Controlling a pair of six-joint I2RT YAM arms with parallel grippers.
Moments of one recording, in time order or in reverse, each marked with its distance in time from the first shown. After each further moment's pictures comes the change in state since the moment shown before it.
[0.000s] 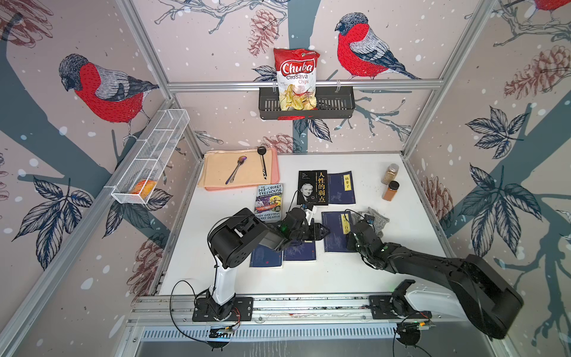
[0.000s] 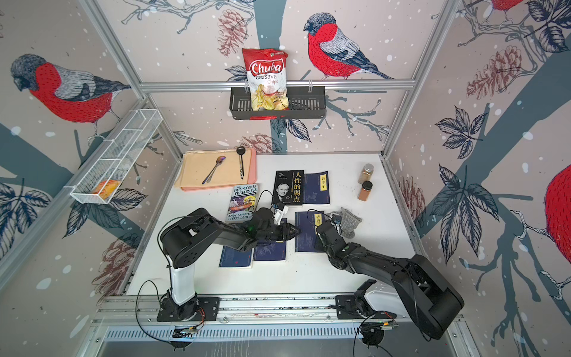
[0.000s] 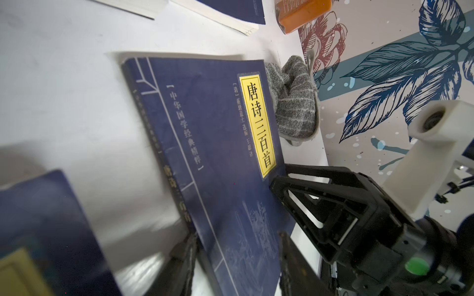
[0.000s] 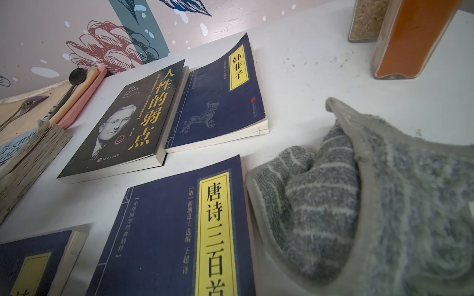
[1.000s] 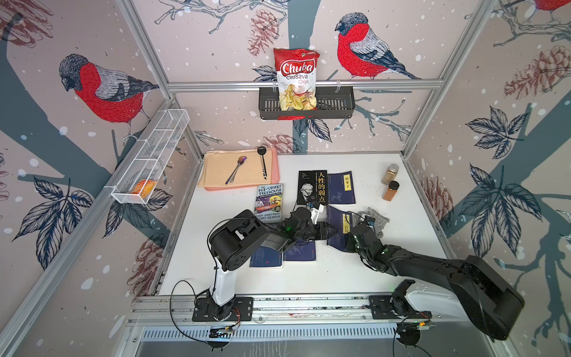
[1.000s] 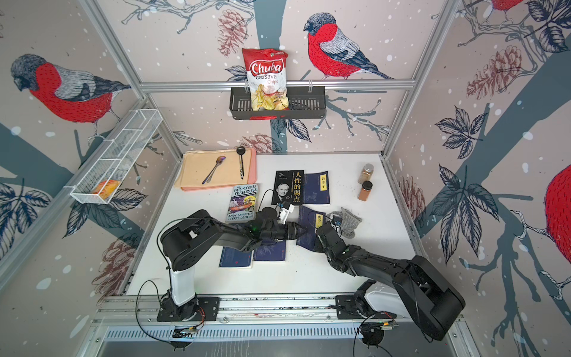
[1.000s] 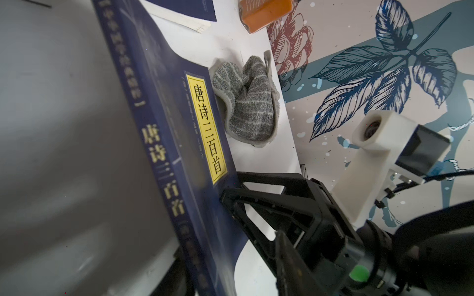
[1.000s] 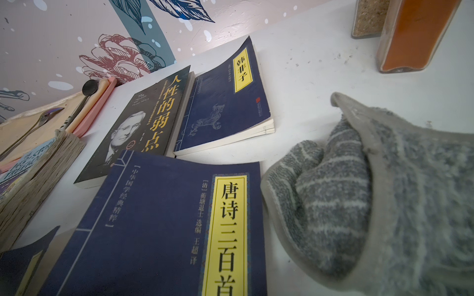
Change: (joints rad) left arm -0.052 -0.032 0.056 -0.021 -0.001 -0.045; right arm 0.014 -0.032 -0.031 0.048 -0.019 0.030
